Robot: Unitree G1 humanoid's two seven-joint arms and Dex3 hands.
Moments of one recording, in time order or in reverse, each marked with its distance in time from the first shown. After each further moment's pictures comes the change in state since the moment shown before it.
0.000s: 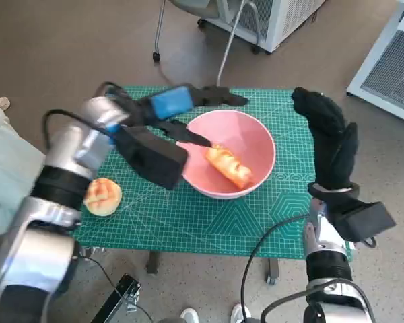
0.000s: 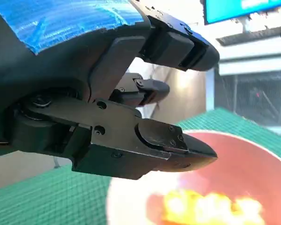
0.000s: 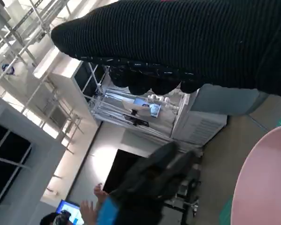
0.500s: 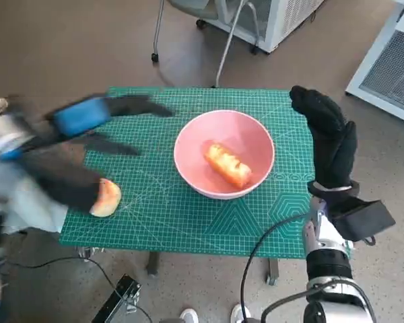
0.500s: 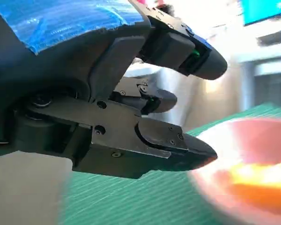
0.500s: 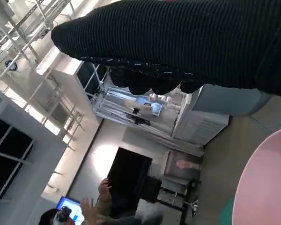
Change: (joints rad) left arm 0.394 0.423 0.276 -0.517 -0.142 0.075 -0.220; right arm -0.004 -0.001 0.000 -0.011 0.028 0.001 0.022
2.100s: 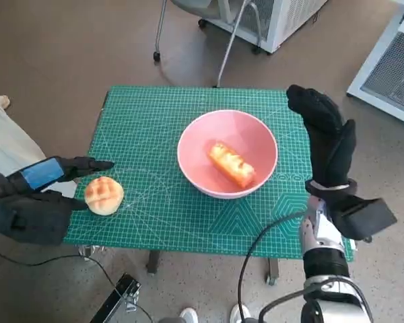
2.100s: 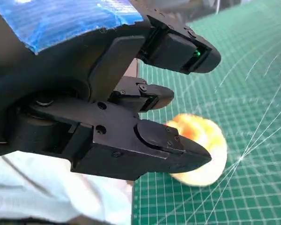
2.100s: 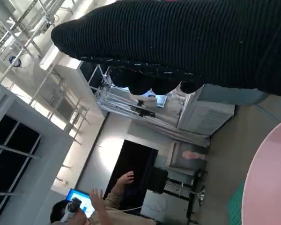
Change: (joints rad) left arm 0.304 0.060 -0.014 0.082 0.081 0.141 -0.043; right arm -0.003 0.009 -0.004 -0.004 0.037 0.022 0.046
